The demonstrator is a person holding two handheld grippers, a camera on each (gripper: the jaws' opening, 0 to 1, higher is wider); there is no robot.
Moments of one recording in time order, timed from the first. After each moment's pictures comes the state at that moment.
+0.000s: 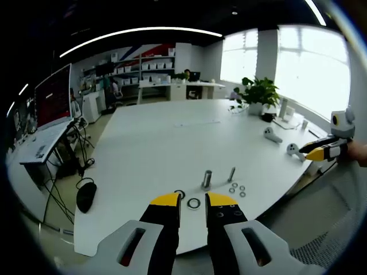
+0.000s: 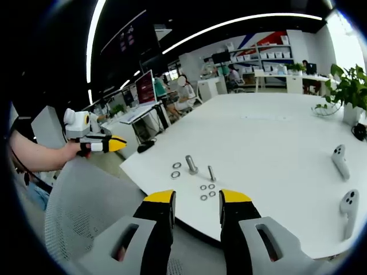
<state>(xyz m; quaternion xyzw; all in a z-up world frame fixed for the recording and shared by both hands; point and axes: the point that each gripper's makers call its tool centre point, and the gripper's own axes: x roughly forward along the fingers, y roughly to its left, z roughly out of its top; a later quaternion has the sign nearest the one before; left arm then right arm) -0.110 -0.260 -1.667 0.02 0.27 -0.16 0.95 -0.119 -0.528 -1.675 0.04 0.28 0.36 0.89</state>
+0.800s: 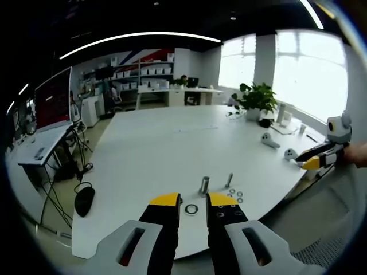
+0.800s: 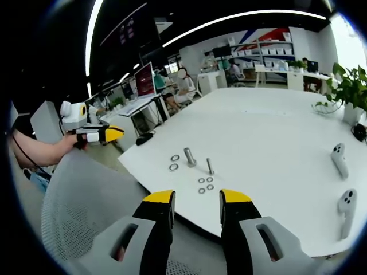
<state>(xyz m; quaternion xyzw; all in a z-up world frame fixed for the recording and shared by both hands) -0.110 -0.264 -1.656 0.01 0.25 -0.17 0.95 -0.121 -0.532 -1.684 0.02 0.30 0.35 0.89</state>
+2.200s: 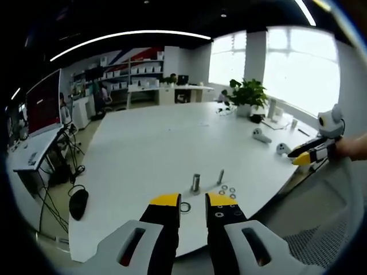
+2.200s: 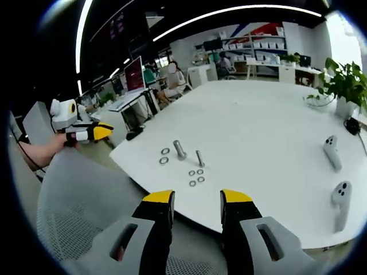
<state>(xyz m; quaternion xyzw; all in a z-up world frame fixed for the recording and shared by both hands) -0.112 -0.273 -1.659 0.02 0.25 -0.21 0.95 -0.120 -0.545 -1.695 0.01 0.33 0.32 0.89</state>
